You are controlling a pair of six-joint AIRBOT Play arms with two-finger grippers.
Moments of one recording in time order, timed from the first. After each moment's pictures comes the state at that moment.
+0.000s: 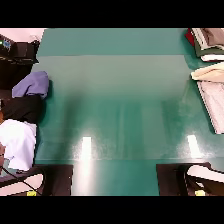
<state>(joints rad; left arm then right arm) -0.01 -1.32 1.88 1.32 -1.59 -1.49 -0.81 -1.33 1.44 -0.68 0.98 1.25</state>
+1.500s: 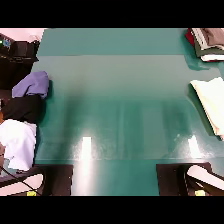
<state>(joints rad) -0.01 -1.32 1.88 1.32 -1.55 -1.46 -0.79 -1.19 1.44 -1.30 1.54 1.60</state>
